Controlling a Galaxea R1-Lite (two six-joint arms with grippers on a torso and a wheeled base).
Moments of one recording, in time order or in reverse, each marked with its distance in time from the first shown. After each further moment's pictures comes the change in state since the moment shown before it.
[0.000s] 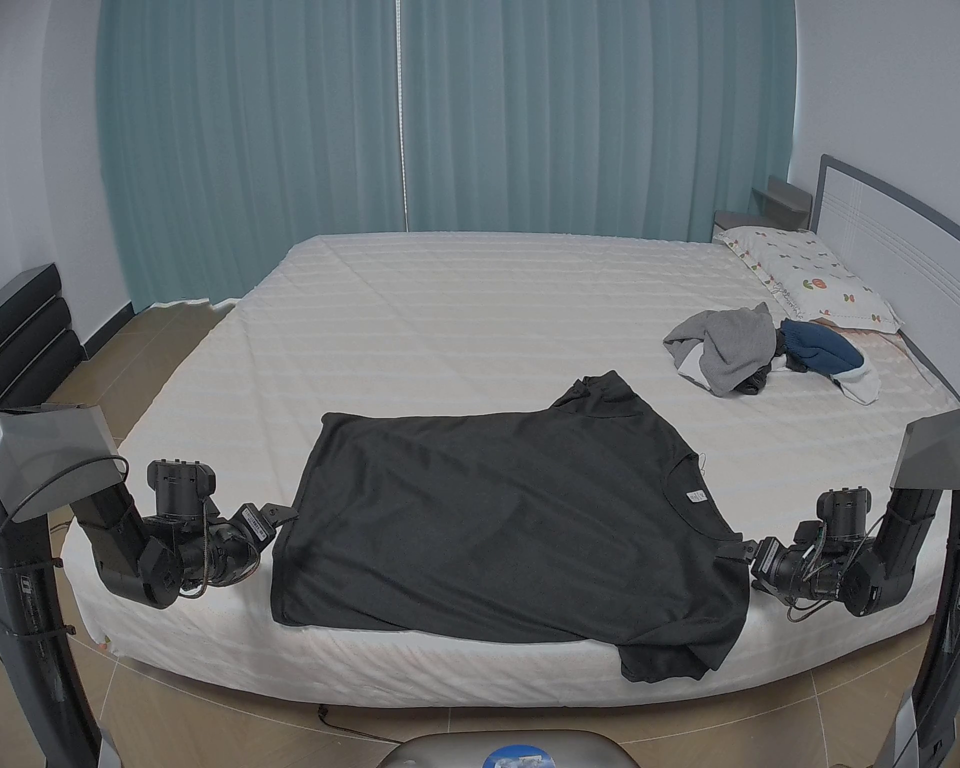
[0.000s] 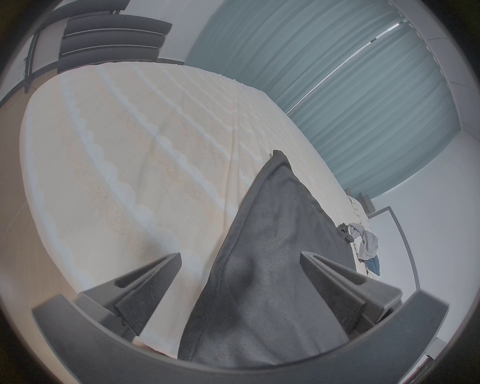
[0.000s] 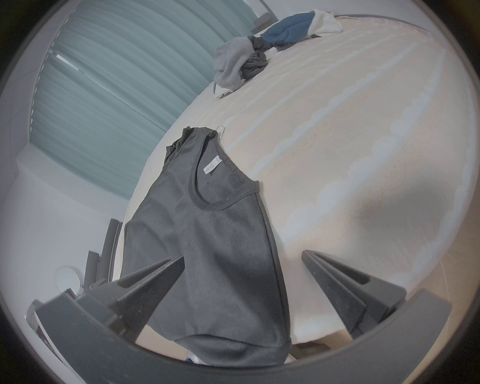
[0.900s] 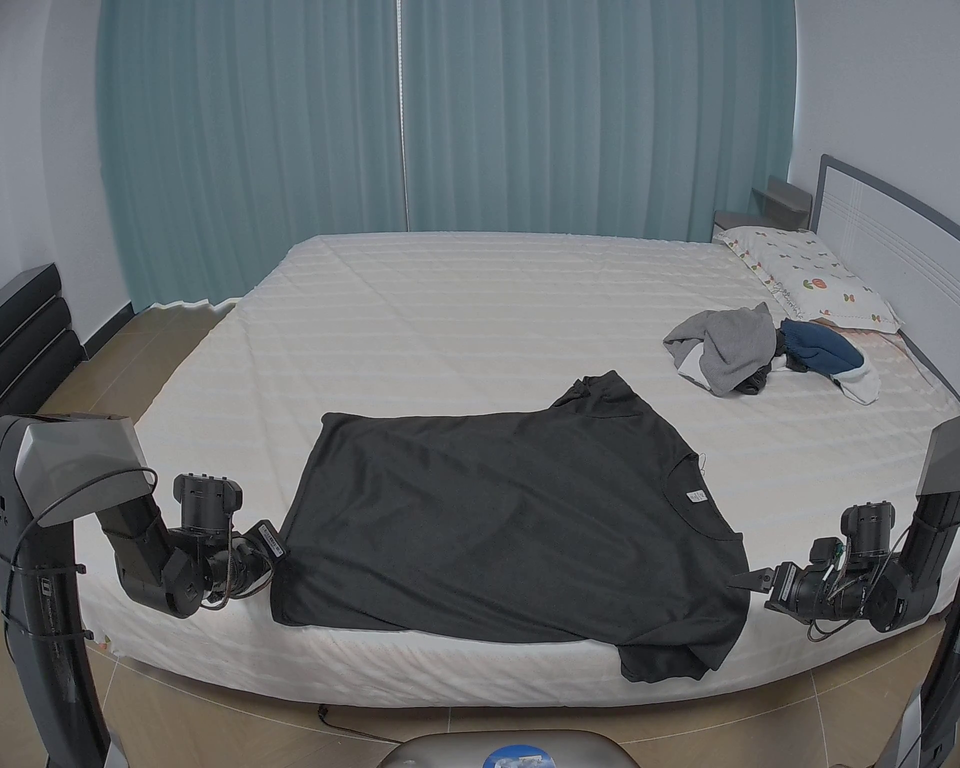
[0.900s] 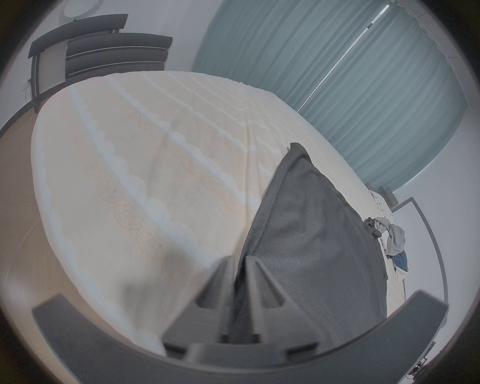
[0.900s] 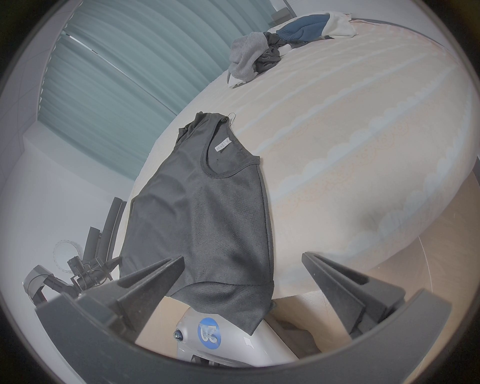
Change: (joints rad) left arm -0.054 0.069 -0.021 0.007 0.171 0.040; right arm -0.052 -0.113 0.191 -0.003 0.088 -0.188
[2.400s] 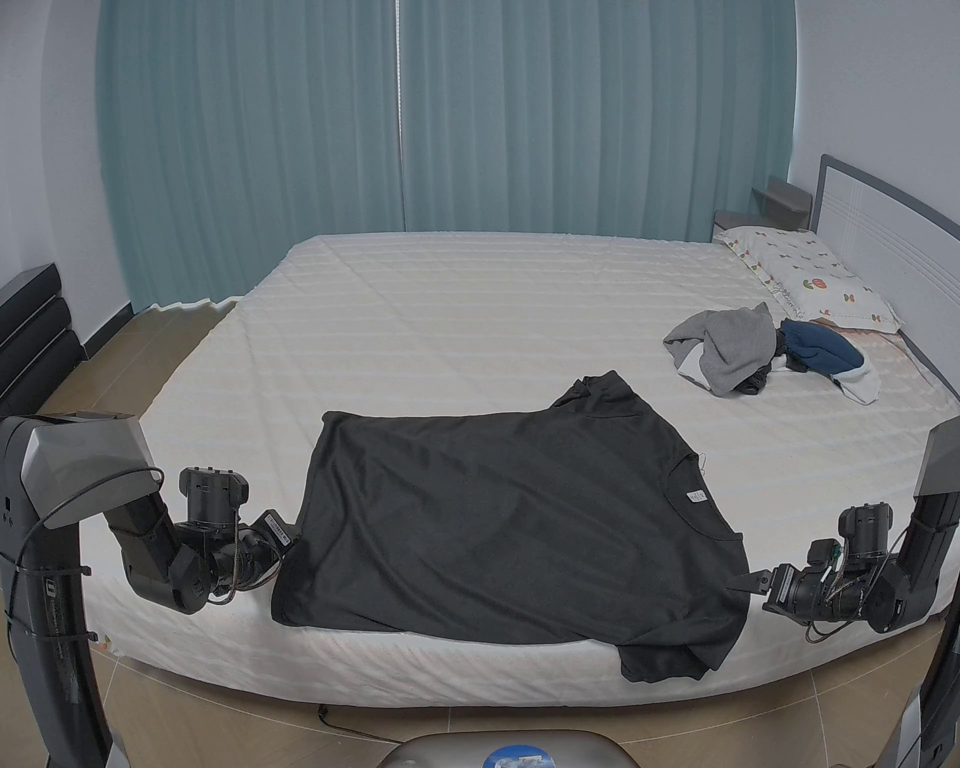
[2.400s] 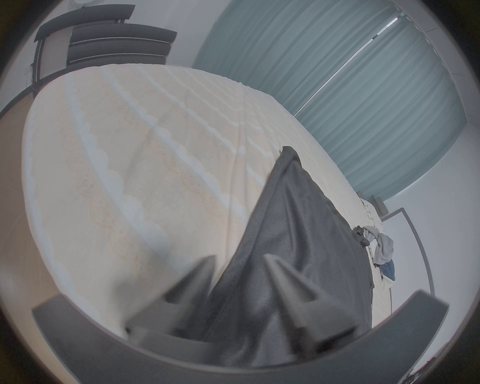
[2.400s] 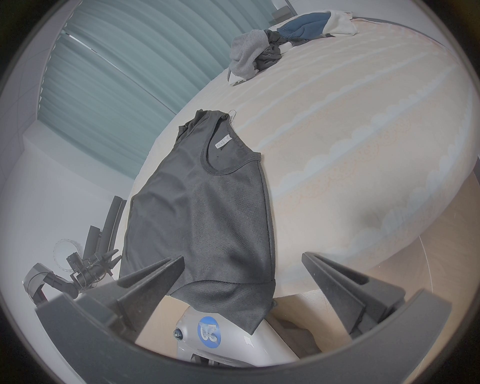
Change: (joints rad) left arm -0.013 0.016 -0.039 -0.020 -0.053 -0.068; right arm 0.008 0.007 -0.001 0.000 0.000 0.000
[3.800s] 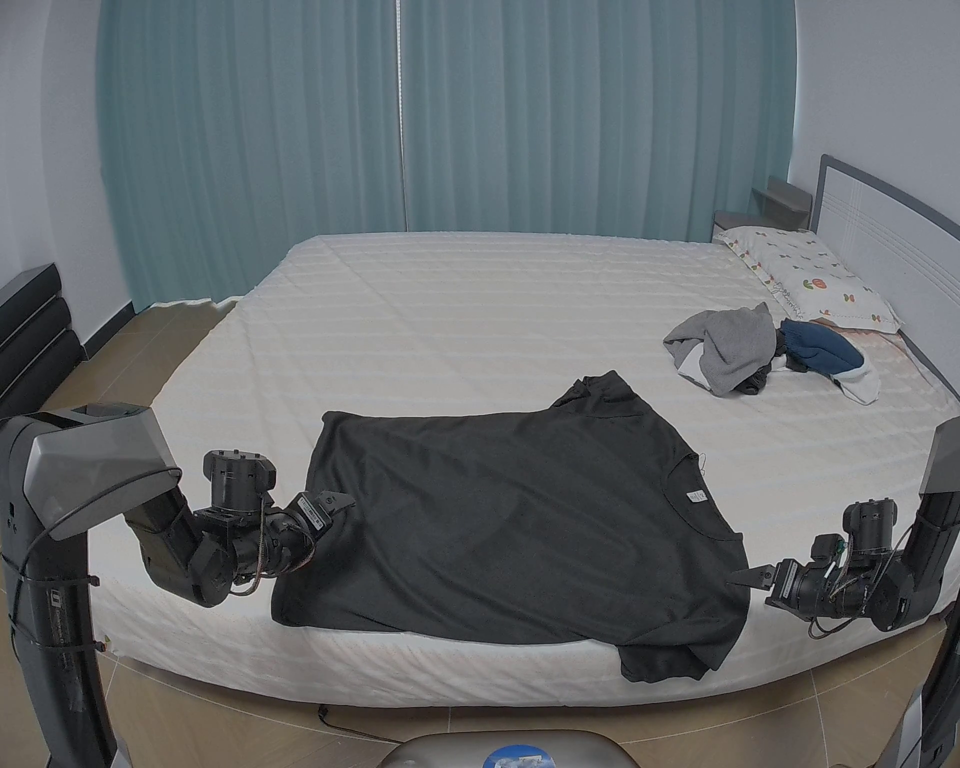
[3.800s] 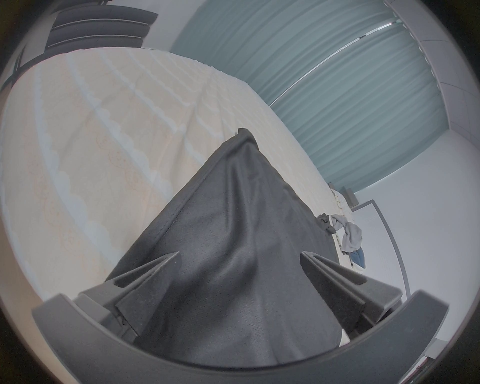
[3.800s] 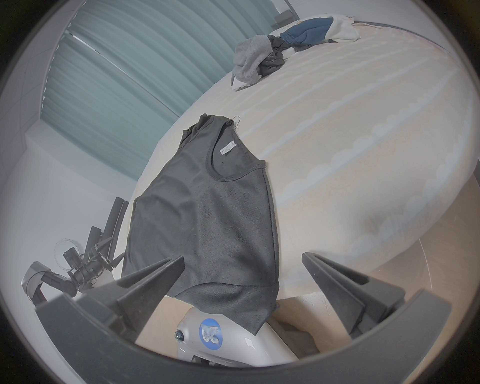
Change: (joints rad) left arm -0.093 -0.002 -0.077 0.010 -0.082 -0.057; right arm -0.002 -0.029 0.004 0.000 0.001 0.000
